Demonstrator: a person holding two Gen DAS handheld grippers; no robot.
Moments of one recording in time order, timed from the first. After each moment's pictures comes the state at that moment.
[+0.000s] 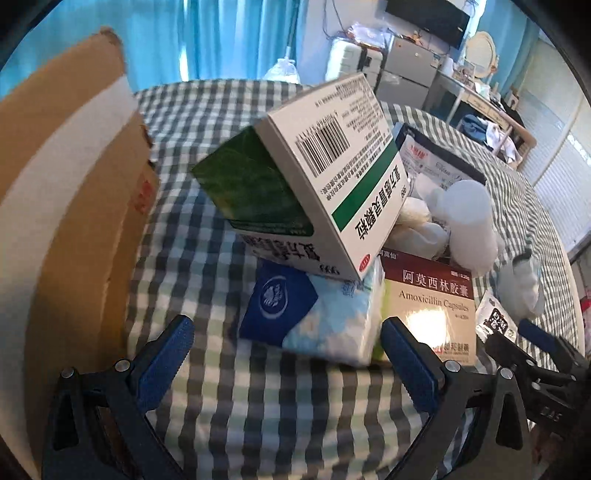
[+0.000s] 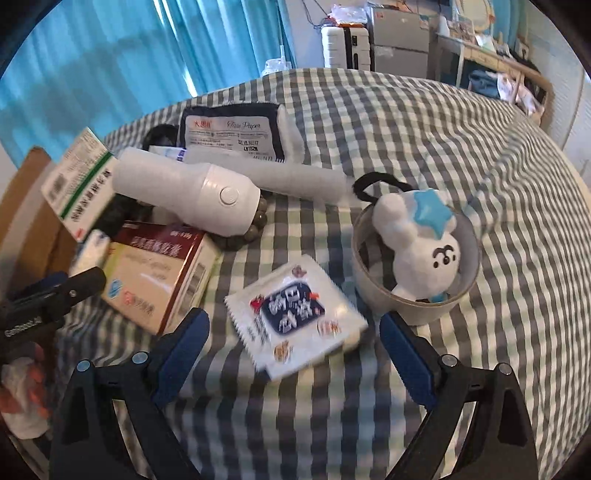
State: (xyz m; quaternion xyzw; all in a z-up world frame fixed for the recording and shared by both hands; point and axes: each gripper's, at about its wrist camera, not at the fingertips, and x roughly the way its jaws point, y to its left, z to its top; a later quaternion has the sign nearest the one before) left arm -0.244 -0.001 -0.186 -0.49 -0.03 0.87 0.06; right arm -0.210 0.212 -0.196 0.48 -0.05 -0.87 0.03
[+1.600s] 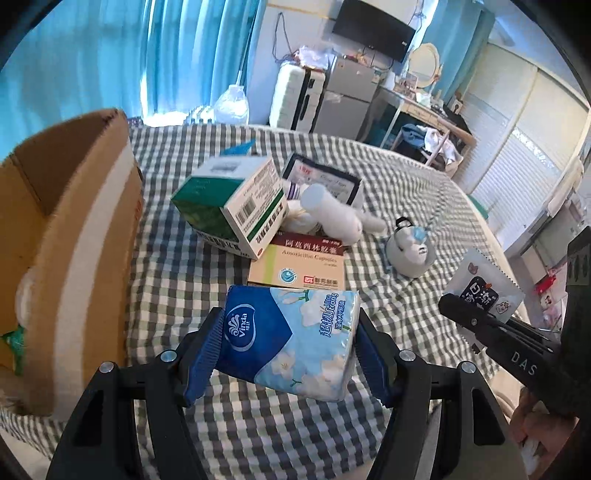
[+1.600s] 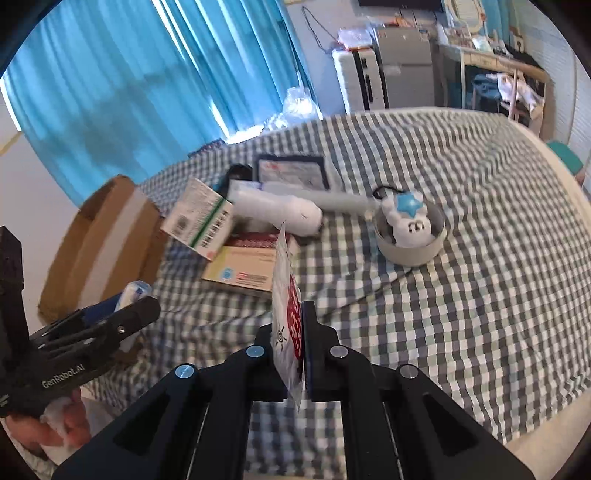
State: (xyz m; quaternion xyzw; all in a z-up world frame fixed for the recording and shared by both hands) left arm -0.128 0.005 -0.095 -0.45 -0.05 0.88 0.13; right arm -0.119 0.203 -0.097 0.44 -0.12 -0.89 0.07
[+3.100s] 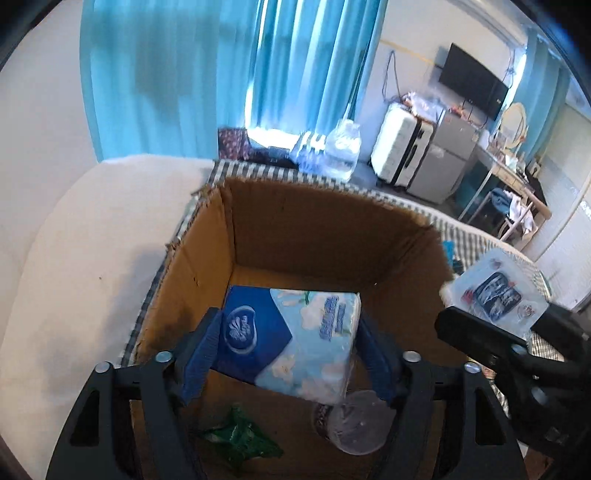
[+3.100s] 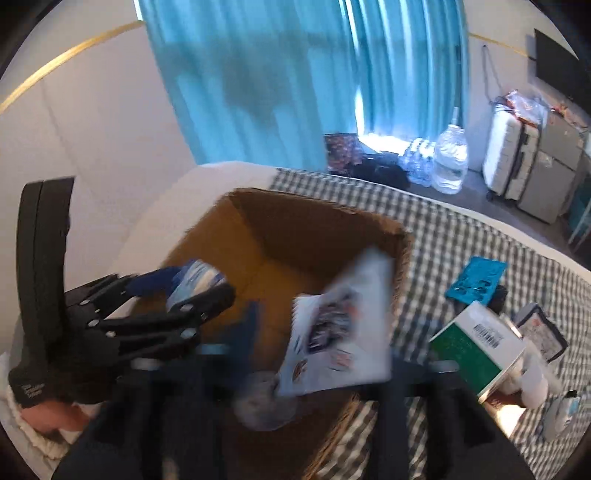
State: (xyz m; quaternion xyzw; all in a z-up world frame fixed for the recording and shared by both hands) left arm -0.208 -0.244 -0.057 -0.43 -0.09 0.90 -0.02; right arm -0.243 -0.116 -0.041 0.41 0.03 -0.87 0.26
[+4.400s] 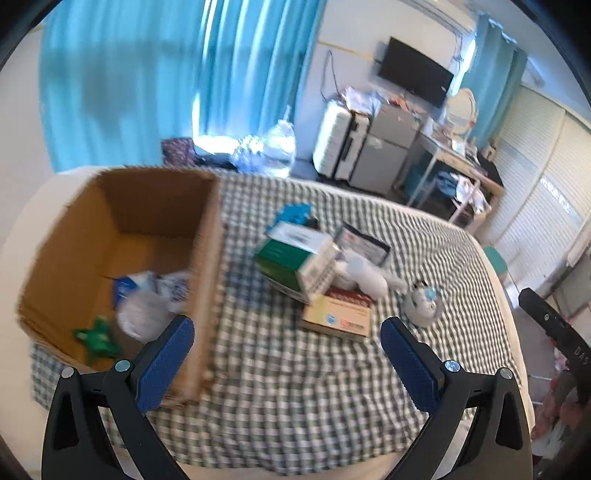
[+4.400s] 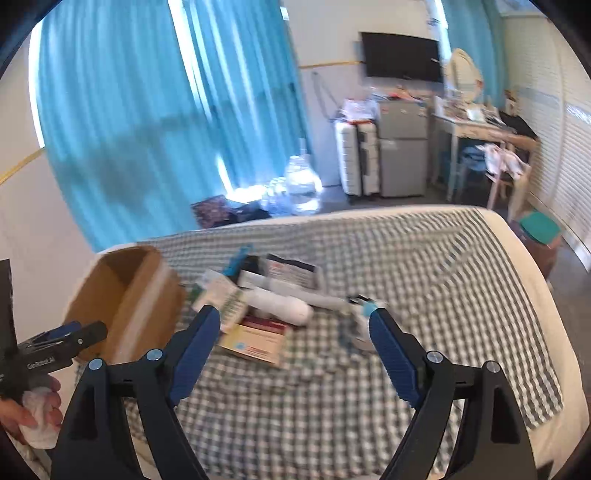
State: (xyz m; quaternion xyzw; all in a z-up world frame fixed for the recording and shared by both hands) left arm -0.107 -0.026 0.002 -0.41 -0.08 0.90 0.05; right arm -0.103 0.229 0.009 0.33 -0.09 -0.94 0.04
